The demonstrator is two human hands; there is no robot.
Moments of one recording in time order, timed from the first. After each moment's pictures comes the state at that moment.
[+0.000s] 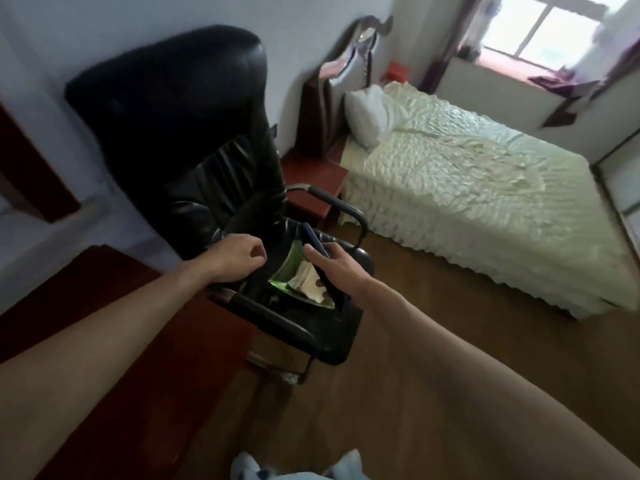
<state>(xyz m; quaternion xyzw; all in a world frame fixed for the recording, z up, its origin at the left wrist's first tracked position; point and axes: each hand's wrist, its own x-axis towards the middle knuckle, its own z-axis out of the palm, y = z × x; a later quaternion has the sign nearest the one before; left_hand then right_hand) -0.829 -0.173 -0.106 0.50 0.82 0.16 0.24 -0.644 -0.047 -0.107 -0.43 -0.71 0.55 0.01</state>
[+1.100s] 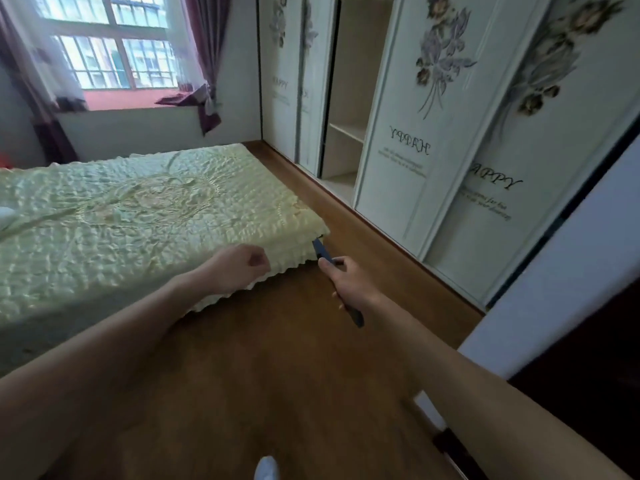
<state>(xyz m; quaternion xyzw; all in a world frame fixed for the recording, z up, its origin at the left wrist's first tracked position) -0.130 0.389 -0.014 0.85 0.46 0.11 0.24 0.093 0.296 -0.035 -0.72 -0.46 0.39 0.35</state>
